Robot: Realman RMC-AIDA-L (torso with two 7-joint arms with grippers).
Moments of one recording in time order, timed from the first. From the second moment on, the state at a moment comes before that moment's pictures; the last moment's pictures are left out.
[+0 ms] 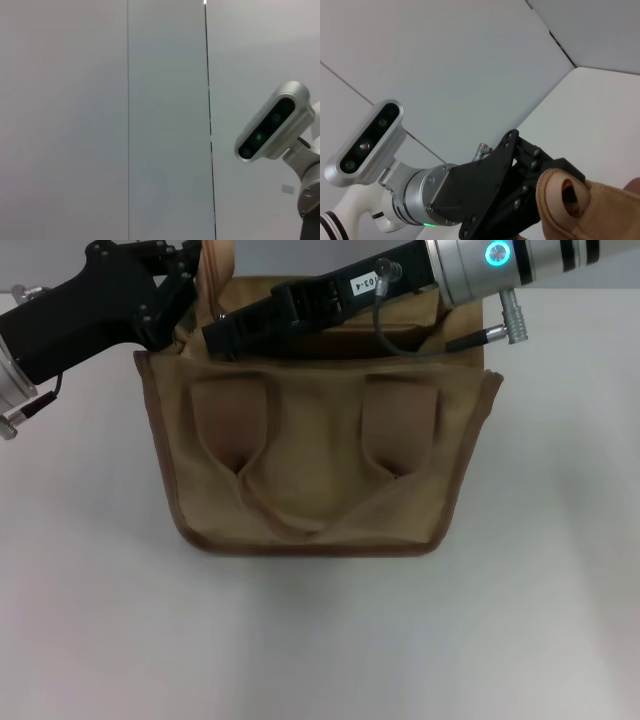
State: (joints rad) left arm -0.63 -2.06 0.41 0.52 1.75 1.66 -1.04; right arm 1.04 2.08 -0.96 -0.68 -1.98 -1.48 2.34
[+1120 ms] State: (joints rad) left arm -0.63 -2.05 0.41 0.47 1.71 1.65 -1.09; right arm 1.03 2.08 -0.96 -0.69 -1.96 -1.47 2.32
